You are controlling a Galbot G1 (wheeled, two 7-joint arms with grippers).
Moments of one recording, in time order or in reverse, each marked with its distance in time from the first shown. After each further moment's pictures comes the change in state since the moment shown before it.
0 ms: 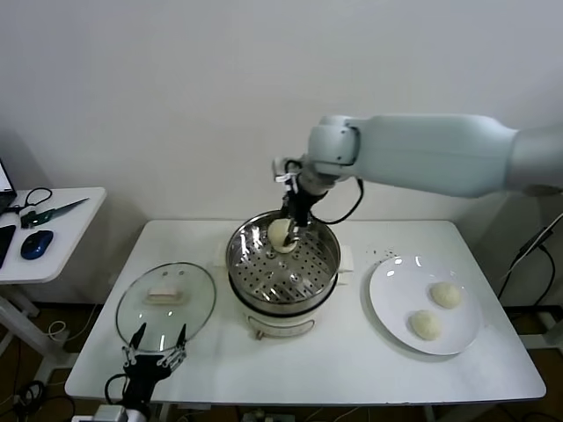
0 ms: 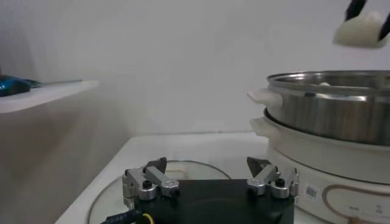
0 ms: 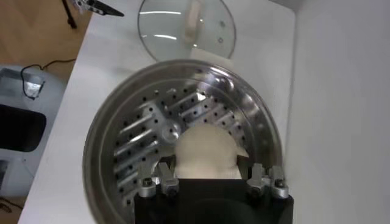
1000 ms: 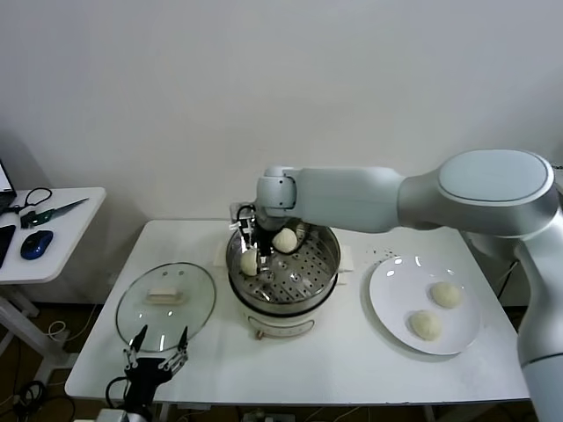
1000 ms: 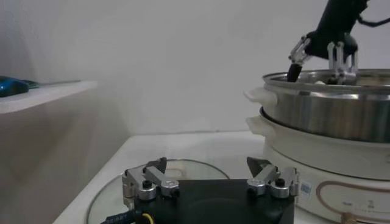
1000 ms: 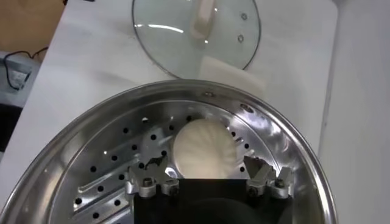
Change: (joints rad) left arm 0.016 -0.010 0.006 -0.011 0.015 -0.007 0.001; right arm -0.147 0.112 0.034 -0.137 -0.086 0.021 0.002
